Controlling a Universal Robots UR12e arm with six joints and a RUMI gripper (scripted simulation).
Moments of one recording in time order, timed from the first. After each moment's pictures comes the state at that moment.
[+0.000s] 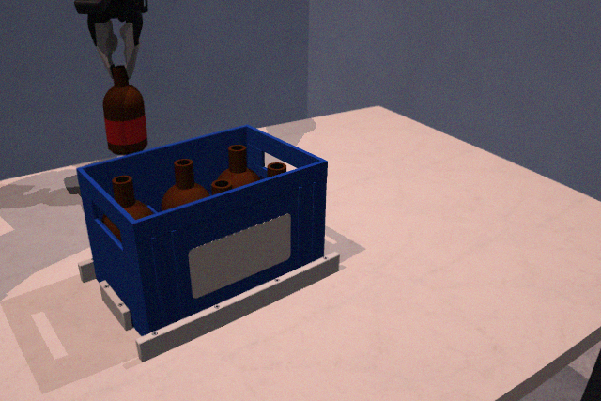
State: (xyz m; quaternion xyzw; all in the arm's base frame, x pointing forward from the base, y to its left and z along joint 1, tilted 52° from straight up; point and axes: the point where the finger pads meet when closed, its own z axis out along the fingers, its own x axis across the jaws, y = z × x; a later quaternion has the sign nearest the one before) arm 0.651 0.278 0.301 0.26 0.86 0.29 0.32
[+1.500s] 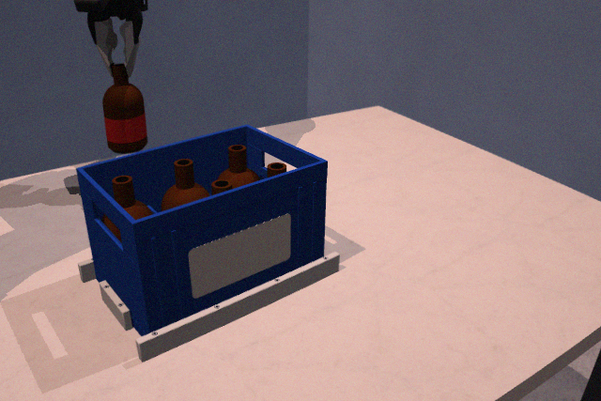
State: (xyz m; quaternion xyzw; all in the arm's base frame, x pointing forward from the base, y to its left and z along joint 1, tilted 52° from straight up) arm 0.649 0.277 0.303 0.26 0.86 0.29 0.32
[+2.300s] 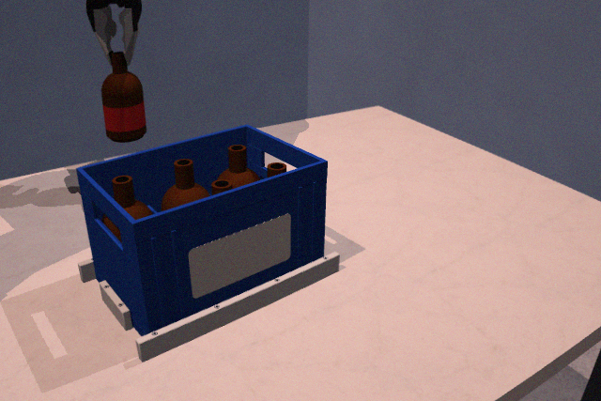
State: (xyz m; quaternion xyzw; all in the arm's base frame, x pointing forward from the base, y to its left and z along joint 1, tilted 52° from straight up) arm 0.634 0.270 0.317 0.26 0.86 0.29 0.32
